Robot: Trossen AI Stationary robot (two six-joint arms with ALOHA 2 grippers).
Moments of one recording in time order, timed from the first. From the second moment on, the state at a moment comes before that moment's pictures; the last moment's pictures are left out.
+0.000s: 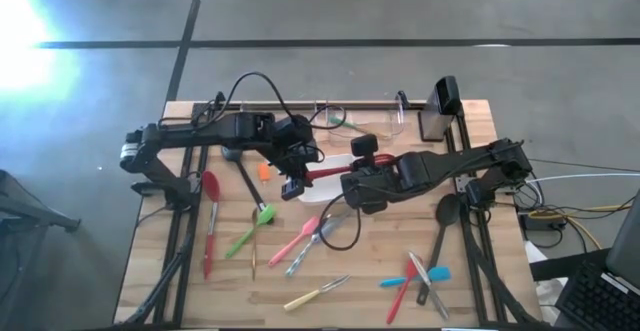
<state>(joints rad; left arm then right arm) 0.11 1.56 1.58 -0.94 0.31 -0.13 0.23 1.73 1.78 -1.22 0.66 -0.21</state>
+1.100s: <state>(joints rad) 0.48 1.32 1.39 -1.08 -0.12 0.04 0.38 1.58 1.84 -1.56 0.63 0.40</state>
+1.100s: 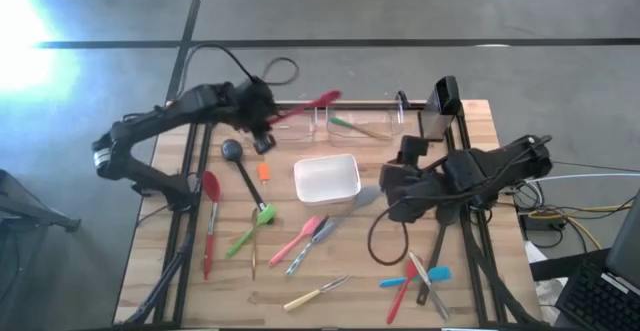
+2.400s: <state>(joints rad) 0.76 1.77 1.54 -1.33 -0.14 0.26 0.30 1.49 1.65 -1.40 0.68 0.29</state>
